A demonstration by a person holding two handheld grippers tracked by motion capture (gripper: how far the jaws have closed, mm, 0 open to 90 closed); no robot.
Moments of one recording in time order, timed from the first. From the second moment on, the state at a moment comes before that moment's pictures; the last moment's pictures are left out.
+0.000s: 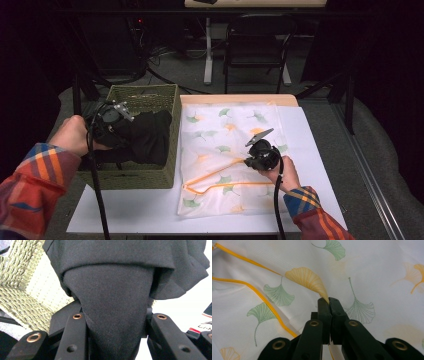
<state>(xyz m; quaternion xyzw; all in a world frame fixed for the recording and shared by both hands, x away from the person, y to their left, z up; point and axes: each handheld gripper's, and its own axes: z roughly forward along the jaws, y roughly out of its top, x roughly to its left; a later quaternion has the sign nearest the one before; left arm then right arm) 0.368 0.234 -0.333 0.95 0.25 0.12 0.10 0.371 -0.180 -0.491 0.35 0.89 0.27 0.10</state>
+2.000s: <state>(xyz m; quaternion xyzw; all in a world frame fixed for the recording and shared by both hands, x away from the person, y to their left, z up) 0.300 0.146 -0.336 0.96 0.20 0.03 0.20 0.366 -0.174 -0.468 0.35 0.88 0.29 0.13</state>
